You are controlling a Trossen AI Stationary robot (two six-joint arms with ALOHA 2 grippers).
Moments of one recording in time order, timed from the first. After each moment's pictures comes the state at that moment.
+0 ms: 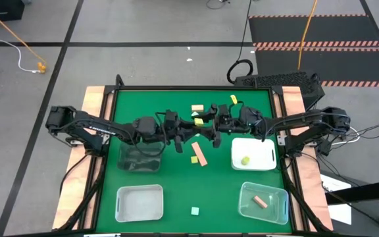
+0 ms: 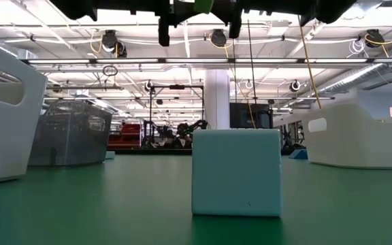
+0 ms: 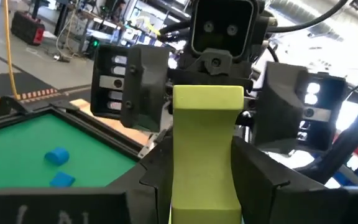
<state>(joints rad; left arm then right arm) -0.05 1.49 0.86 0.73 -0.18 -0.46 -0.05 1.39 0.80 0.76 -0.06 0.38</state>
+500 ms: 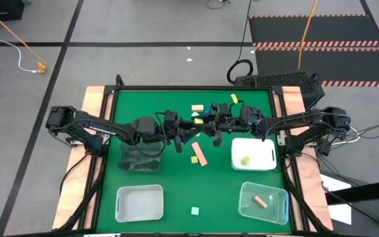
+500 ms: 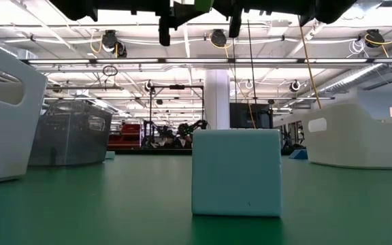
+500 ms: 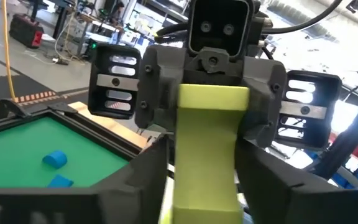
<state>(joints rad) -0.05 1.49 0.86 0.75 -0.18 -0.45 -0.05 1.39 0.80 0.77 -0.07 0.38</state>
